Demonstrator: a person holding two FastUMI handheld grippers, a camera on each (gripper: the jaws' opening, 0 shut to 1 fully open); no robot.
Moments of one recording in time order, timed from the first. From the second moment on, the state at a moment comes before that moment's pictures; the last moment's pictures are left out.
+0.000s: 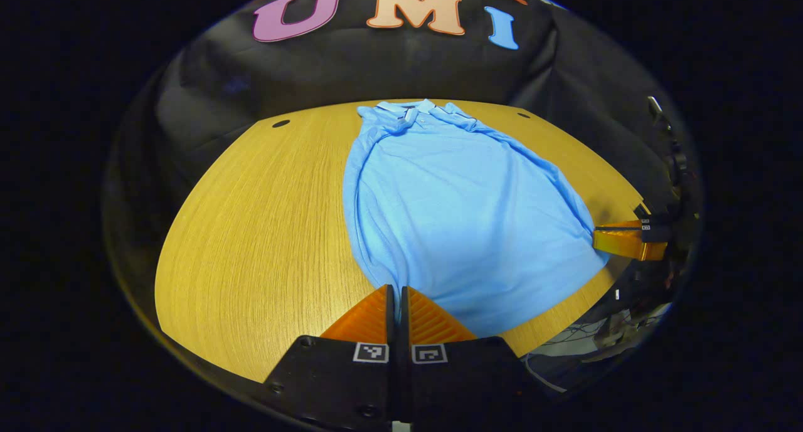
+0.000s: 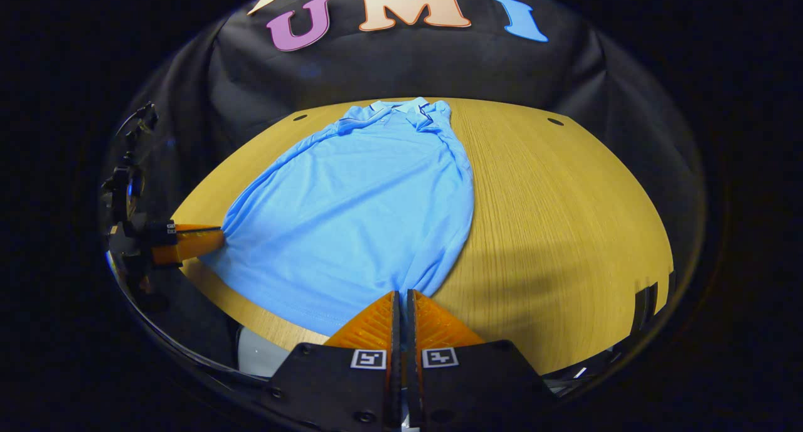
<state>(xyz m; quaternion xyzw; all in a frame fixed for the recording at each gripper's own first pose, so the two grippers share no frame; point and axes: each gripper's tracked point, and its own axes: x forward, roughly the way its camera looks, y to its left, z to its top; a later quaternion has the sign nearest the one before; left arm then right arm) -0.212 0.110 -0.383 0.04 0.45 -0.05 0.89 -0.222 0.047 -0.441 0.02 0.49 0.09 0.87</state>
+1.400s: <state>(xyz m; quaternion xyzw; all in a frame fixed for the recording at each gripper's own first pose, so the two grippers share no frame) 0.138 0.107 -0.271 0.00 0.29 -0.02 0.96 0.164 0.051 -0.356 0.07 0.29 0.13 0.95</state>
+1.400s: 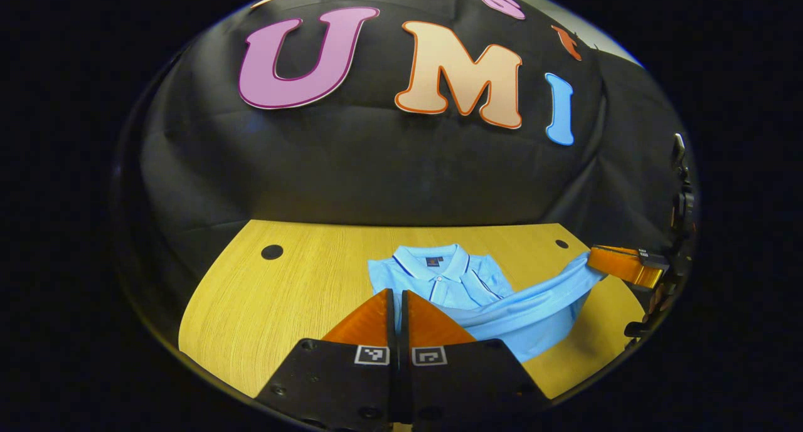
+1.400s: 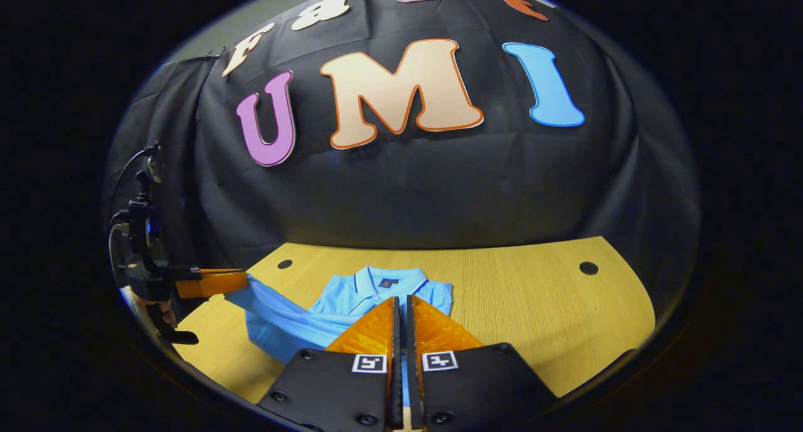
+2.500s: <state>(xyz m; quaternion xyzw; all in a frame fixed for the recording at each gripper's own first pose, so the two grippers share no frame) 0.197 0.120 -0.281 0.02 0.25 0.07 0.97 0.242 0.022 -0.359 0.05 0.23 0.10 0.97</state>
